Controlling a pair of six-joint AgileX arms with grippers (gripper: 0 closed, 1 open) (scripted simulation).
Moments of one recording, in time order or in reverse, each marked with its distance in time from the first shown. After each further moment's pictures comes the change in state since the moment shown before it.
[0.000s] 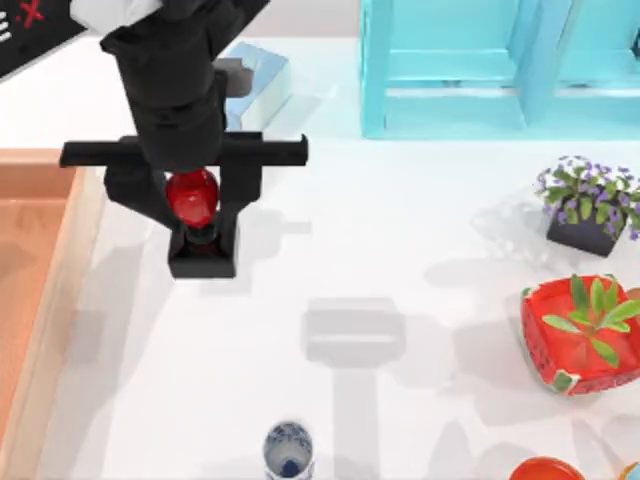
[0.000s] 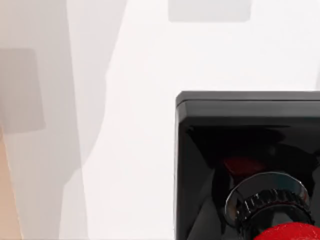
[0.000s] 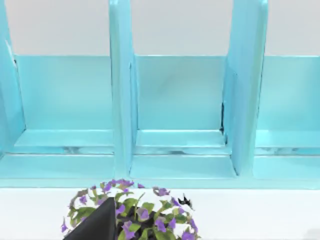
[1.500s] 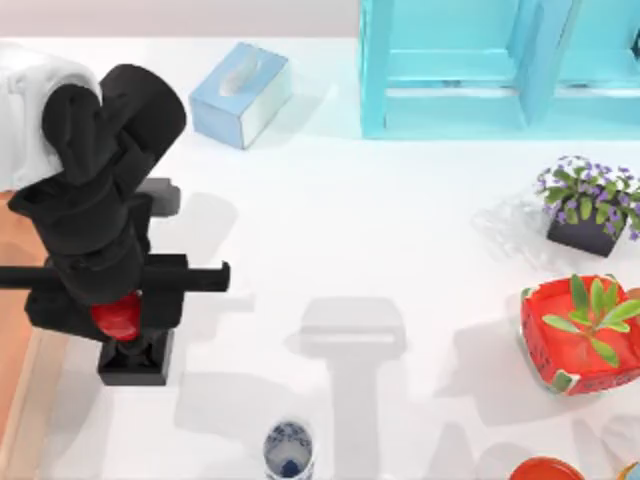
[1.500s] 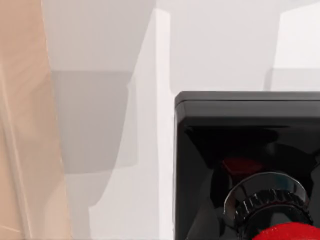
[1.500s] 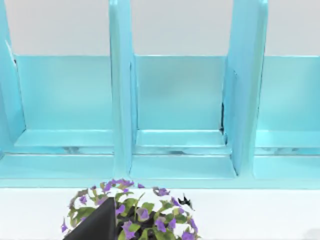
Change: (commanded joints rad) left arm 0.072 -0.291 -0.591 0.287 -0.003 0.078; right arm 0.000 0.000 0.000 0.000 0.000 0.000
